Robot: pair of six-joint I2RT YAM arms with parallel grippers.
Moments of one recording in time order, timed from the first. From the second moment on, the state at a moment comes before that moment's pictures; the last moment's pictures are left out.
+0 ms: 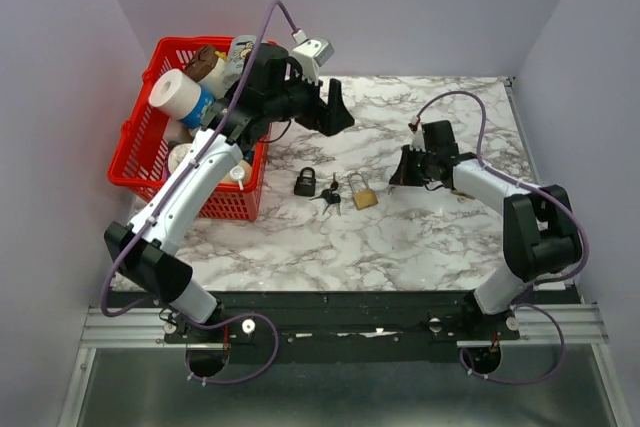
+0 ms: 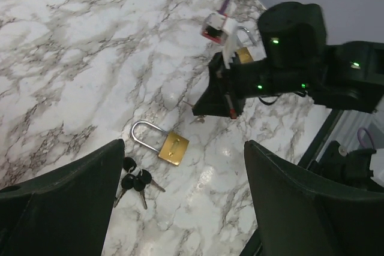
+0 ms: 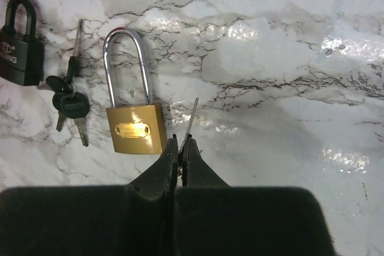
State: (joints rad) left arm -0.52 1.57 1.72 -0.55 0.42 -0.21; right arm 0.26 1.61 0.96 -0.21 -0.29 0.29
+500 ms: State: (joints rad) left arm -0.52 1.49 1.72 -0.56 0.44 -0.16; right arm 0.27 1.76 1.00 -0.24 -0.34 0.30
